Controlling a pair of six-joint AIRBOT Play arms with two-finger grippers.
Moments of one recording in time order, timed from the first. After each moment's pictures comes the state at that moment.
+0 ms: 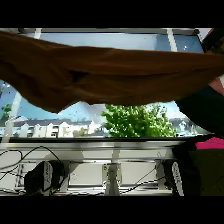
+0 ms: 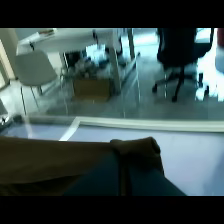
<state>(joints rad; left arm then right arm) 0.64 -0.54 1.05 0.00 -0.96 -0.57 -0.30 -0.32 1.18 -0.82 0.88 1.19</state>
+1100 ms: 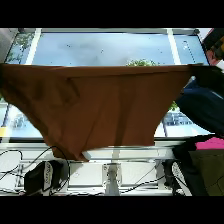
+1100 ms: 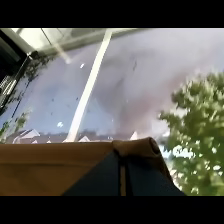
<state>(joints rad) 0.56 -0.54 0.87 0.55 -0.83 -1.04 -0.25 -0.67 1.05 -0.78 0.99 1.31</state>
